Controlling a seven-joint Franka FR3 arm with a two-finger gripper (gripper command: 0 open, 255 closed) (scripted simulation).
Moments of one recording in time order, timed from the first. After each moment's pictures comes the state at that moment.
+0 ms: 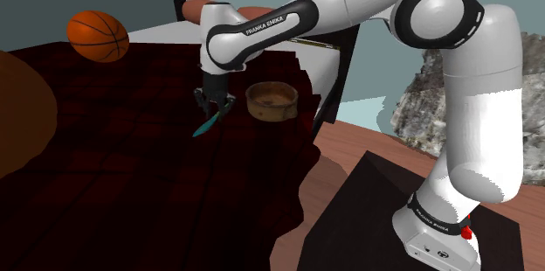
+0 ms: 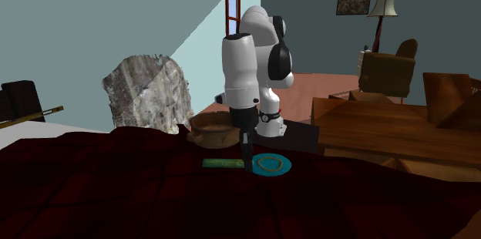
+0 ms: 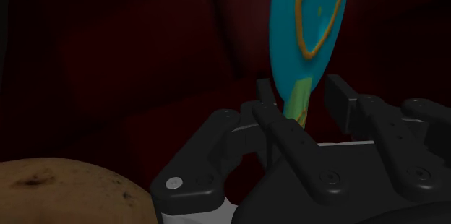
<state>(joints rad) 0.02 0.46 0.34 -1.60 -0.04 2.12 1.40</state>
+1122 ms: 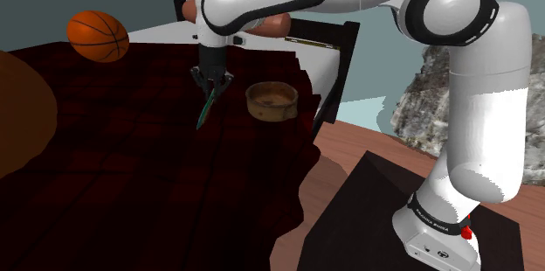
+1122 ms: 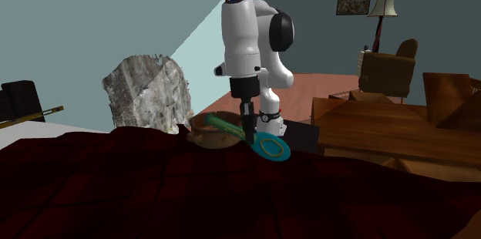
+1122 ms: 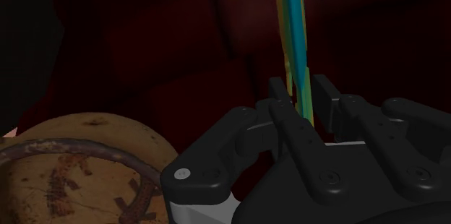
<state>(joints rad) 0.01 0.41 0.35 -1.47 -0.03 1.94 1.40</state>
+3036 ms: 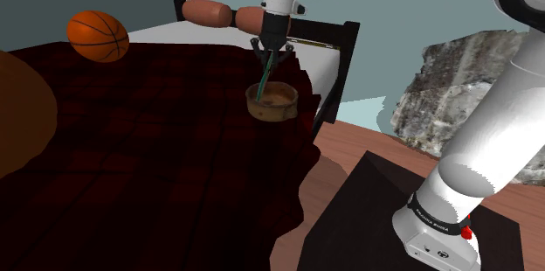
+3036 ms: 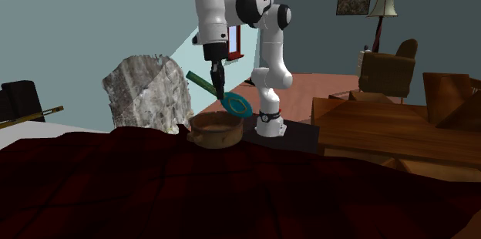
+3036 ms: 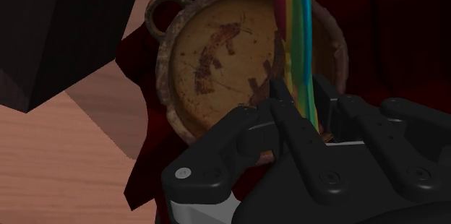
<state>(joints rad) -0.20 -0.02 0.26 -1.83 0.14 1.85 1.08</state>
